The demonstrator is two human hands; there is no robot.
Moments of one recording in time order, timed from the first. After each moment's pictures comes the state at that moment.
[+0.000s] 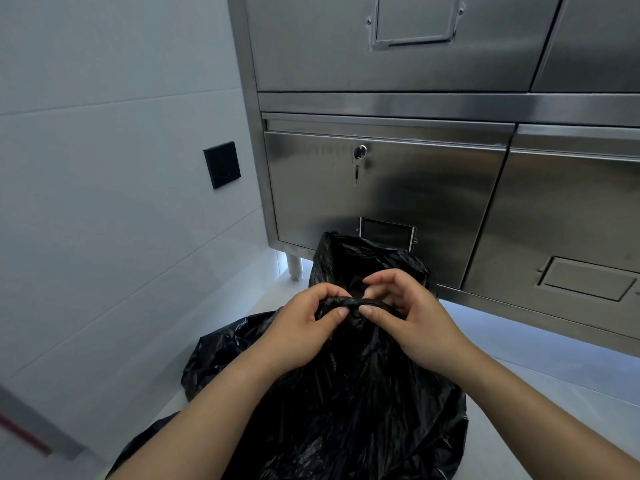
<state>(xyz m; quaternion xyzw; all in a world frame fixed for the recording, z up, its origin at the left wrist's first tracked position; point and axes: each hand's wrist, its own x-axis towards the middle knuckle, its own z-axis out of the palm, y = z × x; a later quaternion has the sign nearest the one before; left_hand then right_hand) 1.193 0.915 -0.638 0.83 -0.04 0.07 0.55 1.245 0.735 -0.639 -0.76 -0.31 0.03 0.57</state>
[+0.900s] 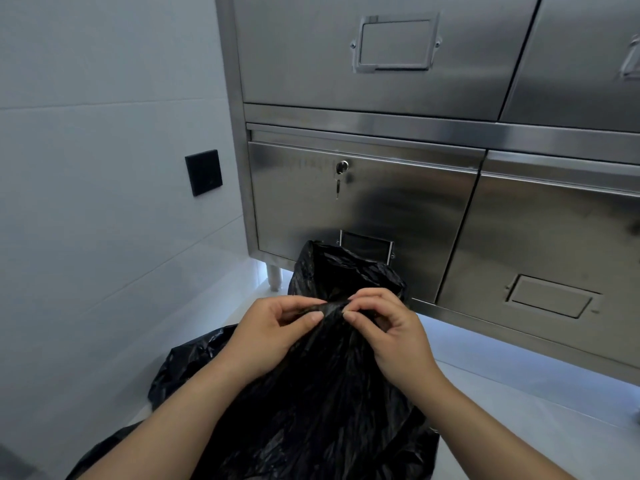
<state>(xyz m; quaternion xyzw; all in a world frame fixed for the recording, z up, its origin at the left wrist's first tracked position) 1.190 0.917 -0.627 0.77 -0.02 0.07 0.63 1.244 0.739 -0.649 -0.72 -0.29 -0.09 0.63</state>
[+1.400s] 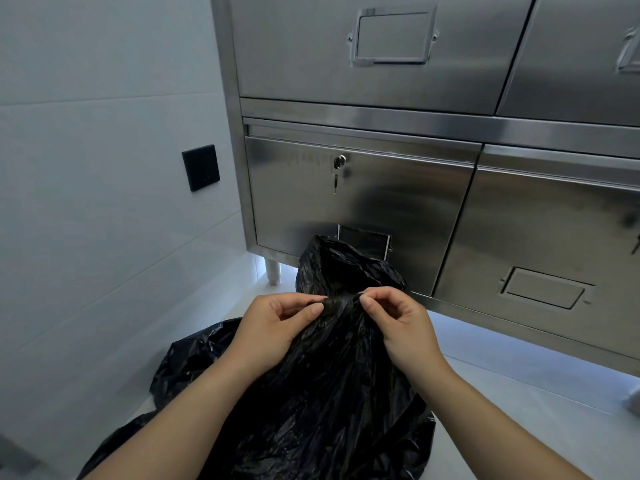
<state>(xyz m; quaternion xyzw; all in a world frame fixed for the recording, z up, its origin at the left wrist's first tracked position) 1.187 0.908 -0.627 0.75 0.00 0.10 0.65 1.248 0.731 -0.650 -0.70 -0.16 -0.04 0.70</state>
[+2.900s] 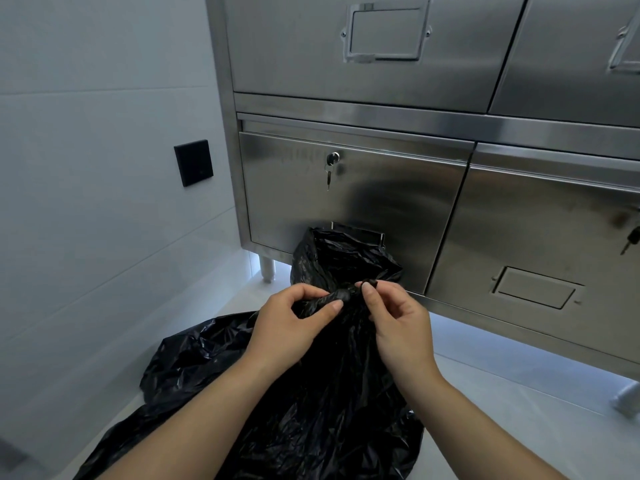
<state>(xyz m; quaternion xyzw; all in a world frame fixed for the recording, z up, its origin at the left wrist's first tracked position) 1.196 0.875 -0.634 0.80 0.07 0.16 0.57 1.238 0.728 -0.645 -0.68 -0.12 -0.11 0.72</state>
